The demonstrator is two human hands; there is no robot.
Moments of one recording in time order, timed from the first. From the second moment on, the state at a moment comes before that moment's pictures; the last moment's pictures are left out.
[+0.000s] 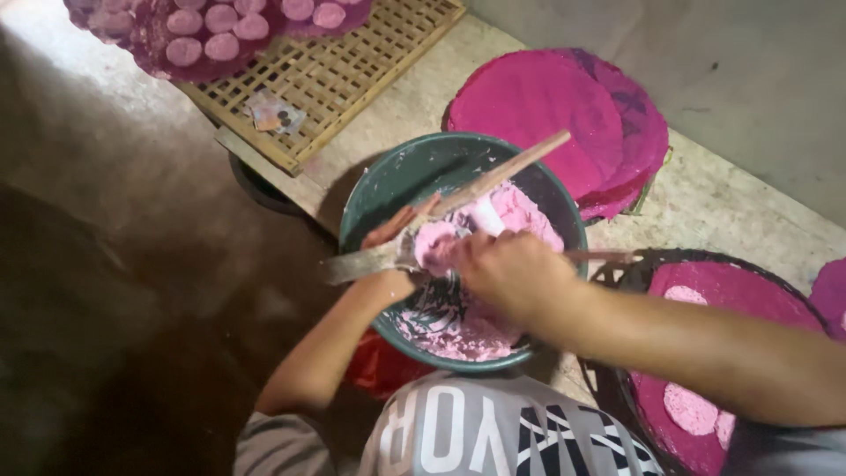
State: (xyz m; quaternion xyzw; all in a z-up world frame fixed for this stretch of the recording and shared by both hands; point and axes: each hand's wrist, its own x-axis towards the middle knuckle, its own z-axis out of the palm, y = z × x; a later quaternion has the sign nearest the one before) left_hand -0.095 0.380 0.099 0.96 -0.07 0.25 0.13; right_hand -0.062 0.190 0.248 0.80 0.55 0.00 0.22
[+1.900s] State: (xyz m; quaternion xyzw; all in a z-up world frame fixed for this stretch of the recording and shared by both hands) left_hand -0.126 0.188 0.139 0.77 -0.25 -0.10 0.58; right_hand -0.087 -0.085 0.207 0.62 0.55 0.08 -0.55
